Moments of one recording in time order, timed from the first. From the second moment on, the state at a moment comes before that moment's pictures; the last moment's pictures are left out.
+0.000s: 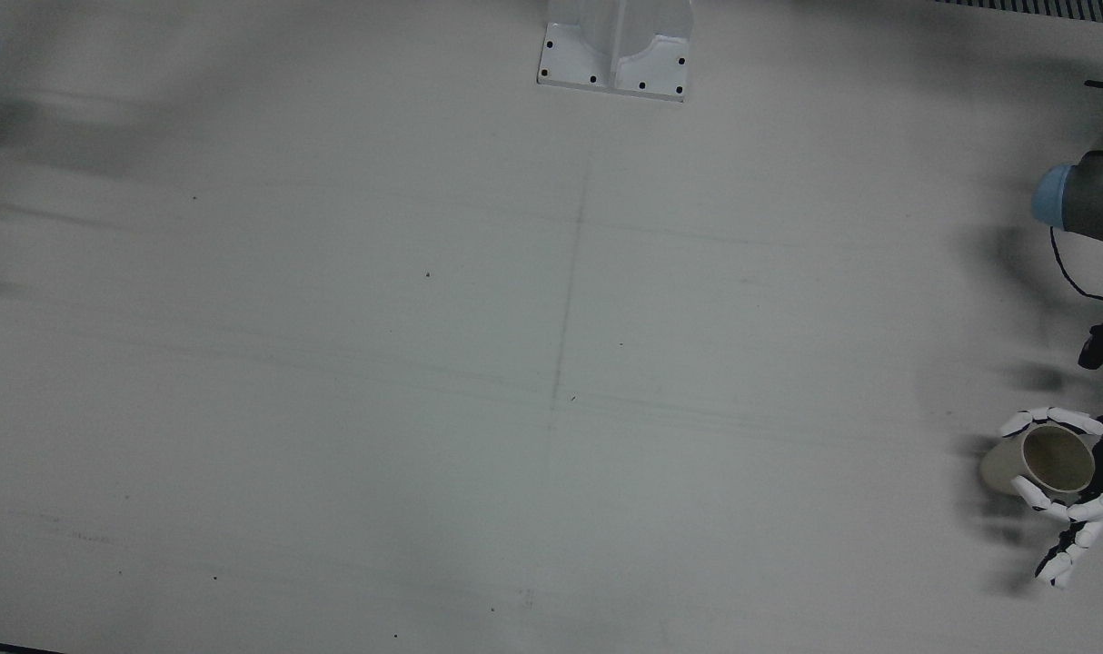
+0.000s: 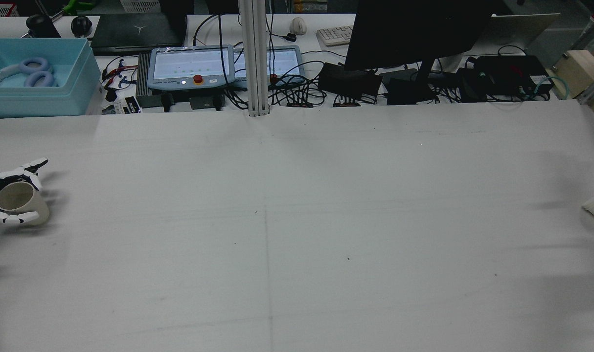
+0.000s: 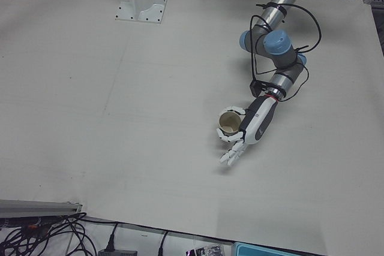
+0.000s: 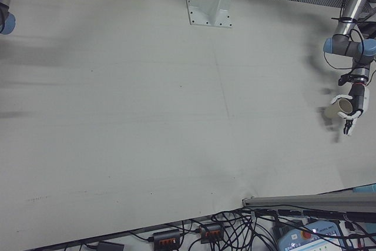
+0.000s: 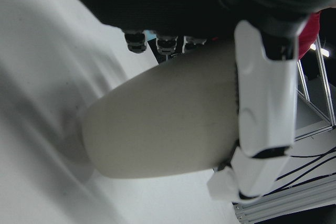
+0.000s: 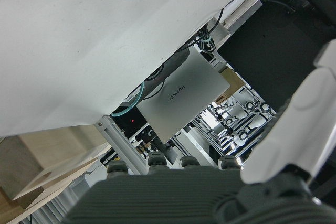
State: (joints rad) left arm -0.92 -1.61 -1.41 -0.28 1.36 0.50; right arm 1.40 -1.51 0.91 -2.68 -1.38 -0.79
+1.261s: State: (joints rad) left arm -1.00 -1.60 -1.37 -0.30 1.40 0.57; right arm 1.40 -1.51 0.91 -2.68 -1.38 -0.78
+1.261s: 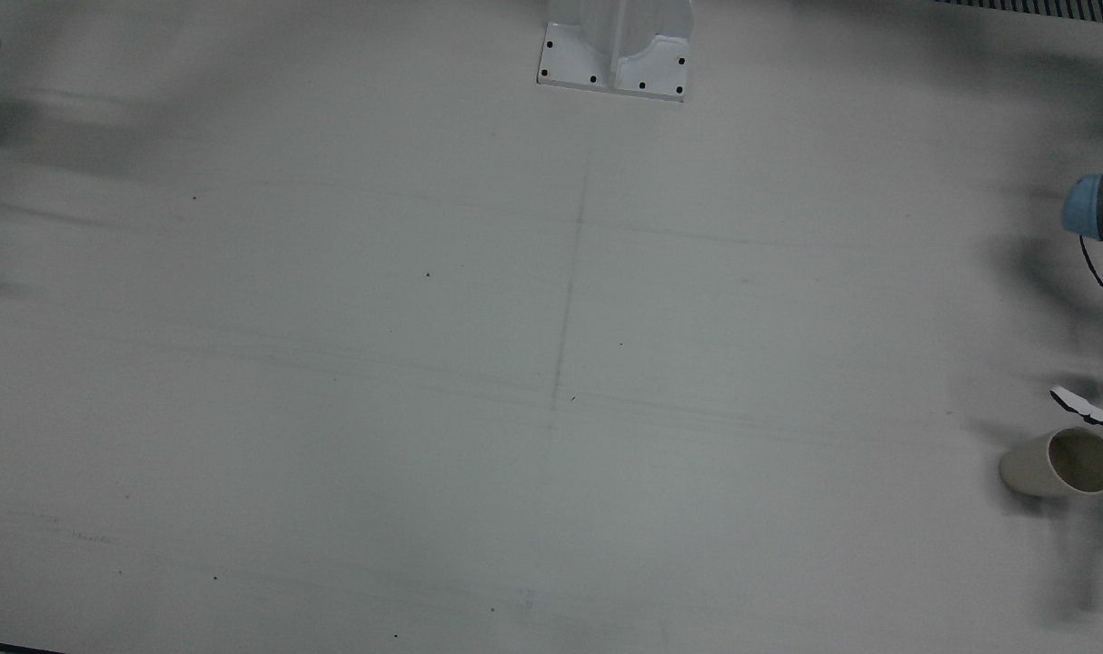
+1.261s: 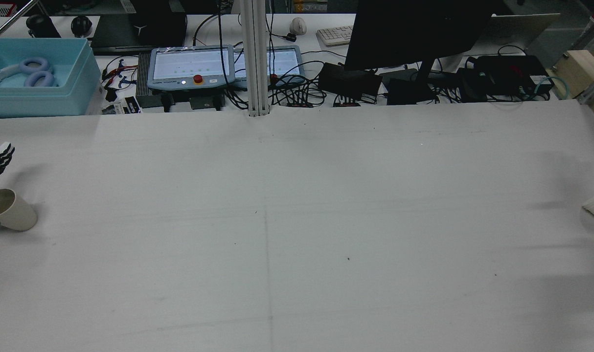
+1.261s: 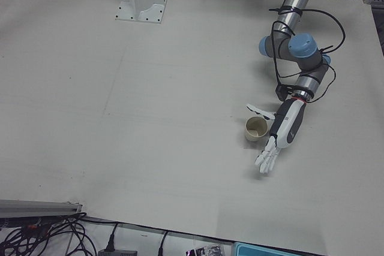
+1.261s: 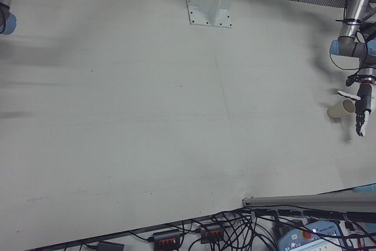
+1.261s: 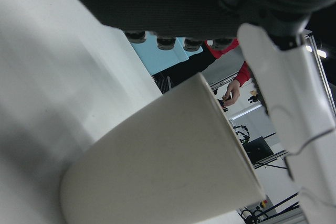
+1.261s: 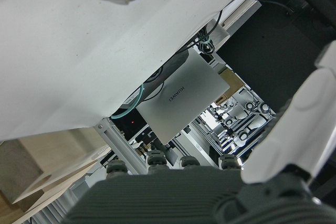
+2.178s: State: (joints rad) left arm -1.44 -1.66 -1.46 -0.21 1.69 0.50; right arm 1.49 -1.51 1.12 -2.70 -1.45 -0.54
